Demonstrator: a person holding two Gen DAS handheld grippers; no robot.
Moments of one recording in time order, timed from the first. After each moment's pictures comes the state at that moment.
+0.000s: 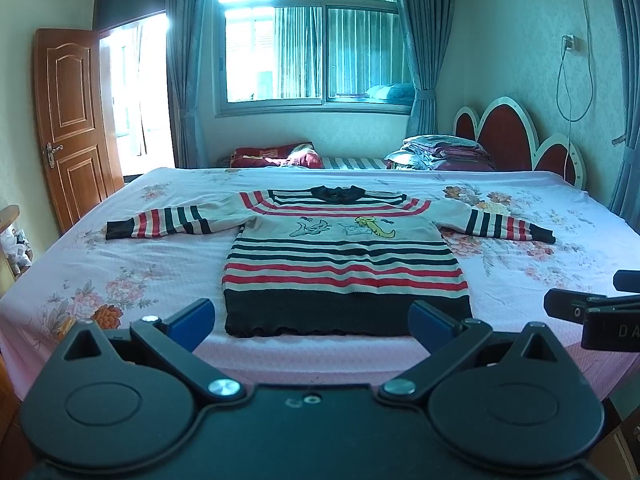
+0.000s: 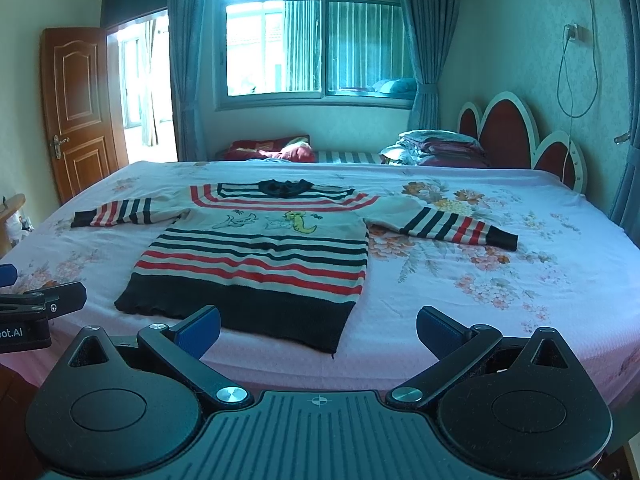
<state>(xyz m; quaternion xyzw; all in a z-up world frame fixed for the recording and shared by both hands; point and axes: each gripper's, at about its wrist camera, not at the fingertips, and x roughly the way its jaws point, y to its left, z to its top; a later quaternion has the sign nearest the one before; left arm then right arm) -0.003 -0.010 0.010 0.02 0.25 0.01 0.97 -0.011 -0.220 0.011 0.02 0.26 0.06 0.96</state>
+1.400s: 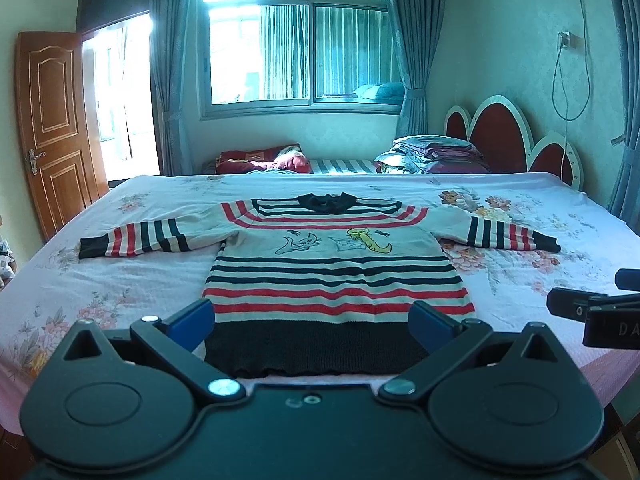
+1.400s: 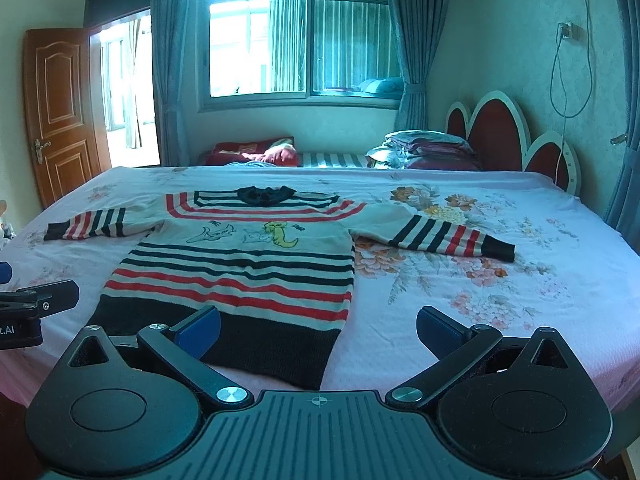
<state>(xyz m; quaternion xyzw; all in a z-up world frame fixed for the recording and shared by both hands) 0.067 -0.009 0.005 0.02 0.25 -0.01 0.97 0.050 -0.228 0.005 0.02 0.26 0.04 0.96</state>
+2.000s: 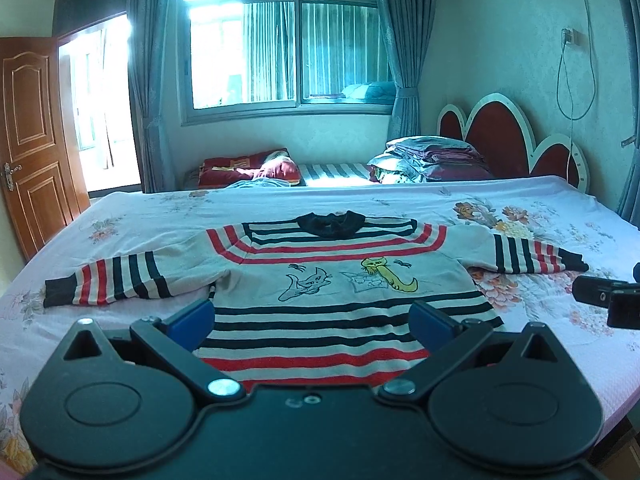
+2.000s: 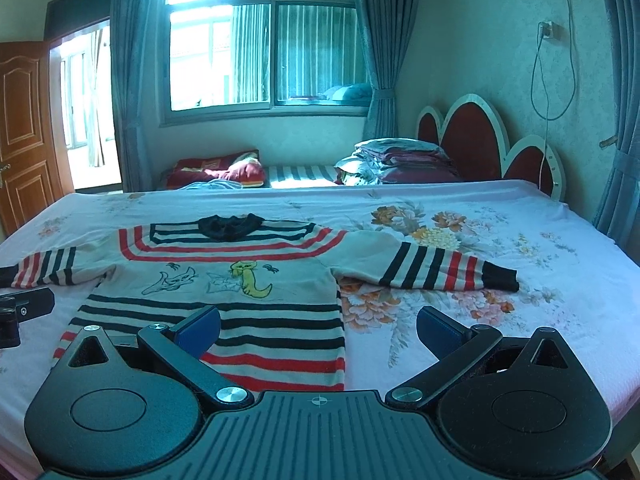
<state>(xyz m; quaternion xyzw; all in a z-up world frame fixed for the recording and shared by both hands) 0.195 0.024 0.000 0.03 0.25 -0.05 0.97 0.164 -0.215 0.007 0.04 0.25 -0.02 0.97</state>
